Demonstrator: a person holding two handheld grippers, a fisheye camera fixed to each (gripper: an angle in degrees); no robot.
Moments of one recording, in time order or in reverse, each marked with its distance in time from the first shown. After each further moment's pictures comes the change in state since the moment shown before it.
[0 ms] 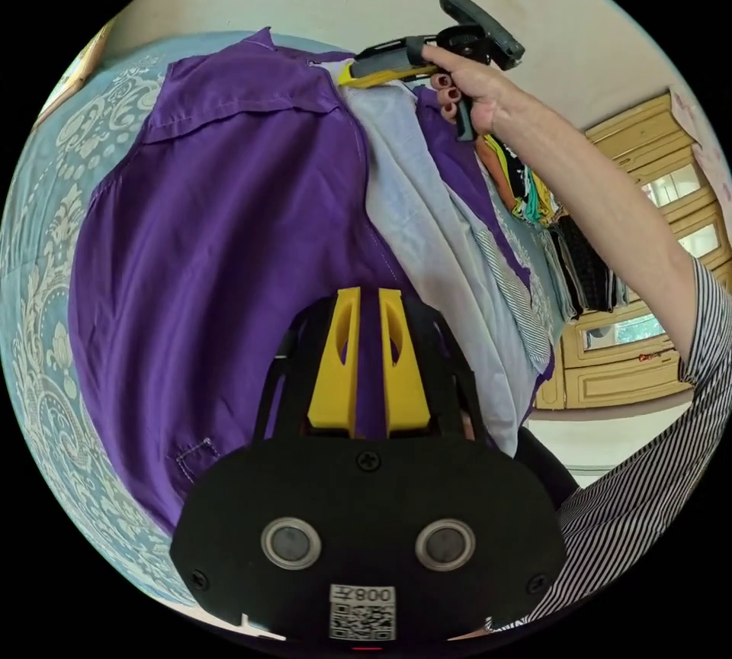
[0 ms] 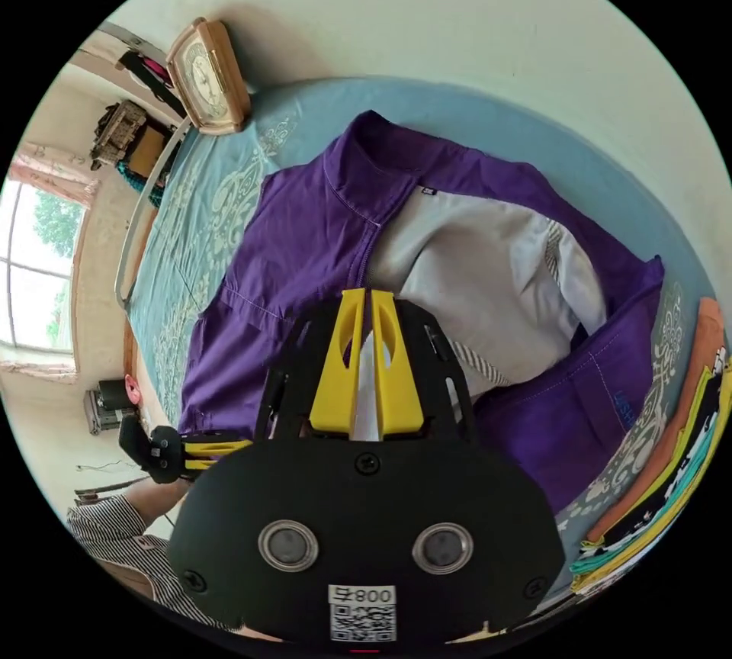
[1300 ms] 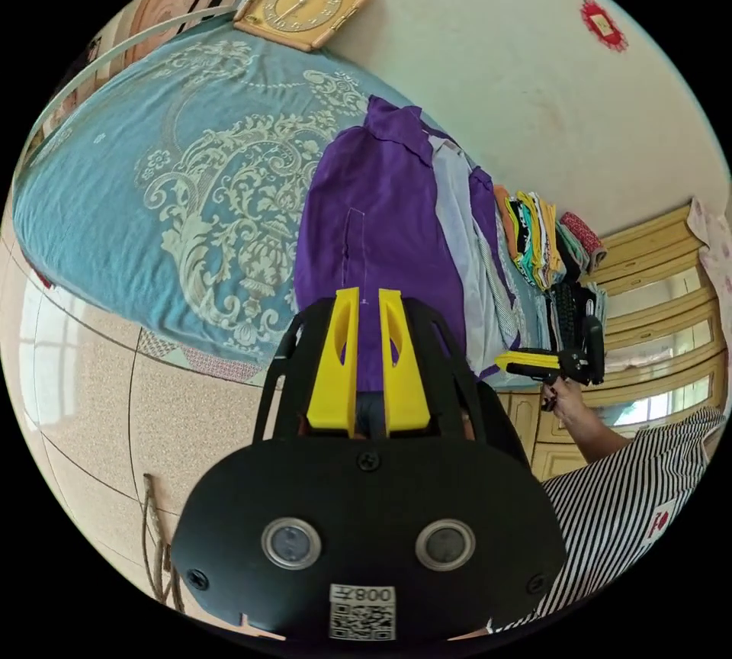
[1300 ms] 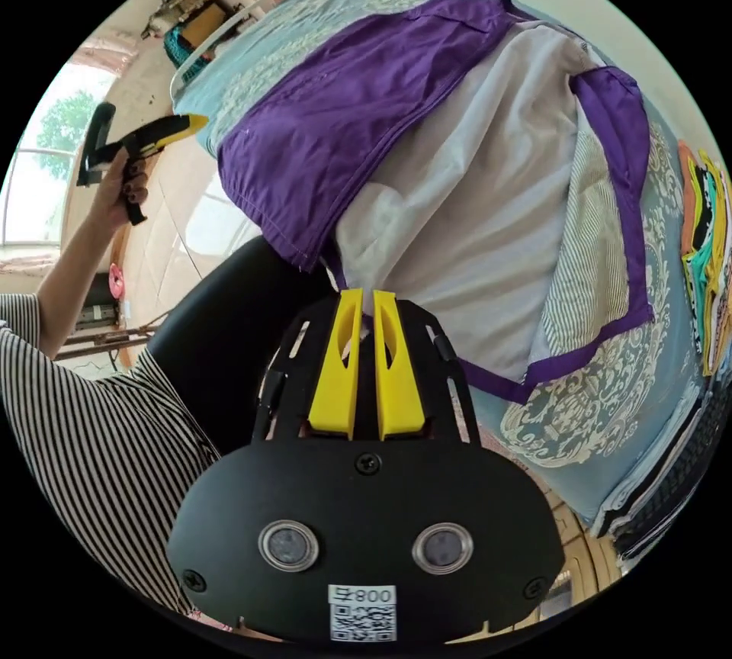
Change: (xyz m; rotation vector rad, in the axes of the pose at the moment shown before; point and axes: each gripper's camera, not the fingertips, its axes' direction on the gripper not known) left arm -0.008 0.236 -0.191 0.199 -0.084 -0.350; right arm -0.144 0.389 0.068 -0.172 0.035 -0.164
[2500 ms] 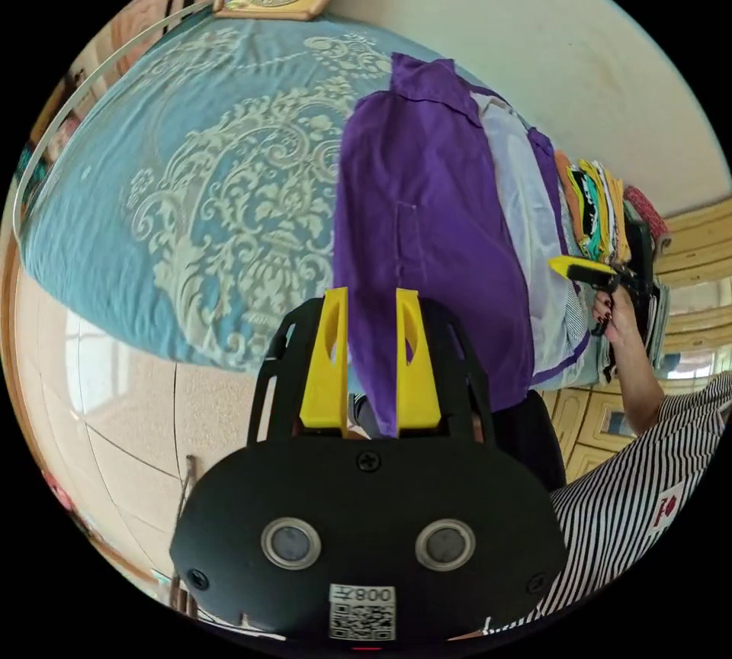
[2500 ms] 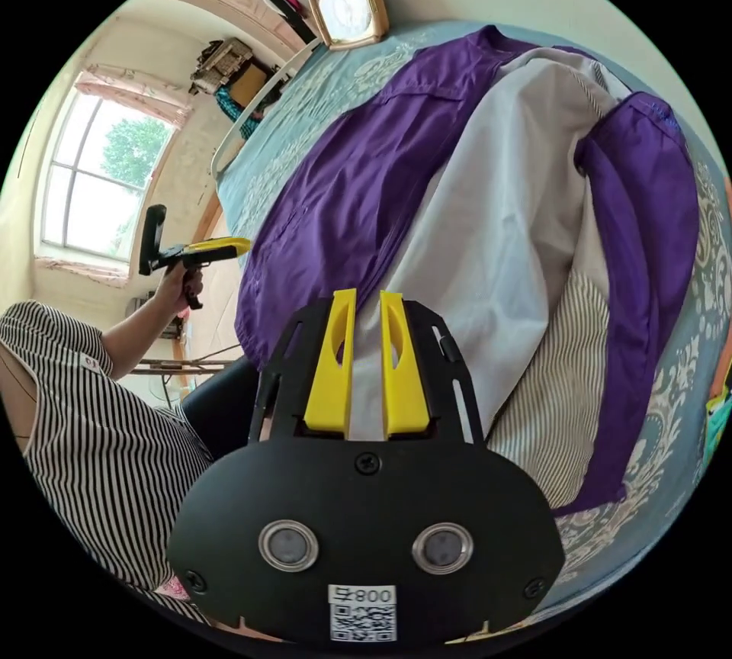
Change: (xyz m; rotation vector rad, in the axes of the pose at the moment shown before) left arm 0.038 -0.053 -0.019 -0.119 -0.250 -0.101; right arm 0.106 -0.125 -0.078 0.075 -0.267 -0.074
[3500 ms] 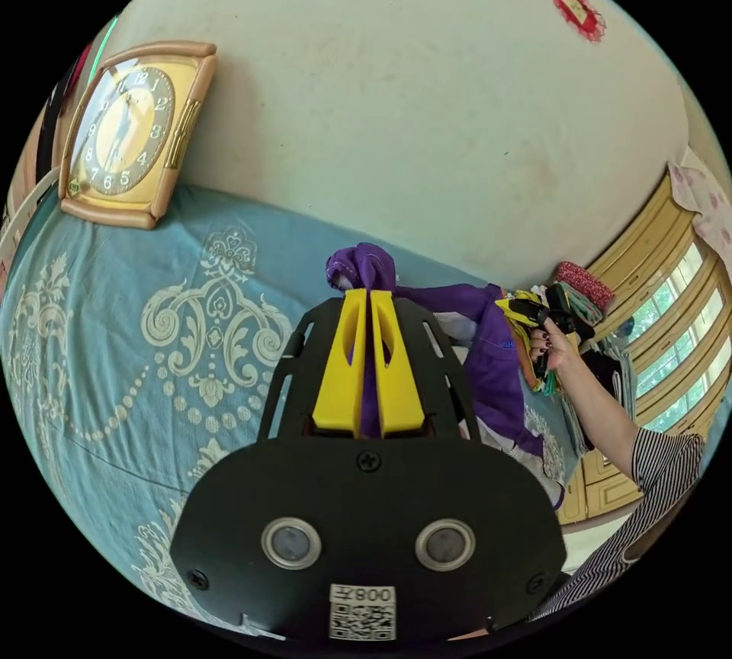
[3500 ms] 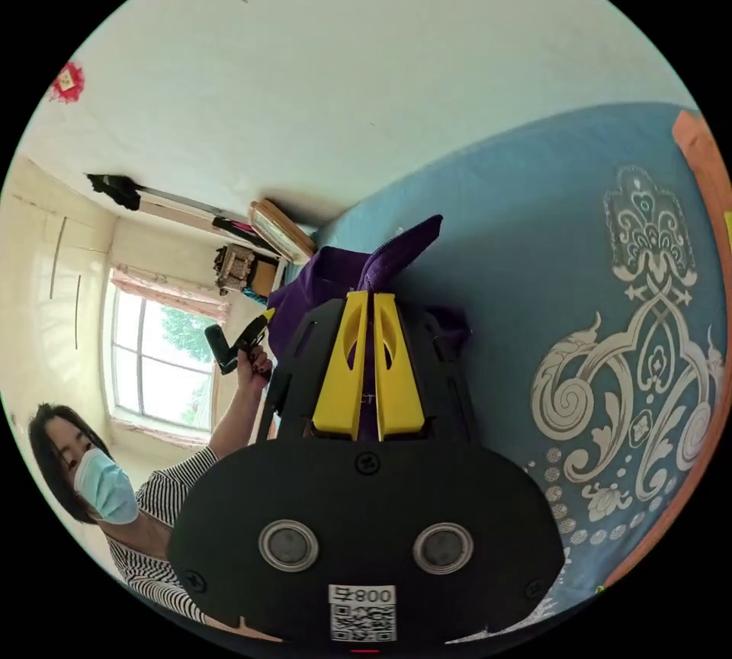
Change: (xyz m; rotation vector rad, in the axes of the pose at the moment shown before) left arm 0.180 -0.338 -0.063 0.474 0.293 0.332; right arm 0.235 -0.188 -0.278 0.562 -0.319 0.328
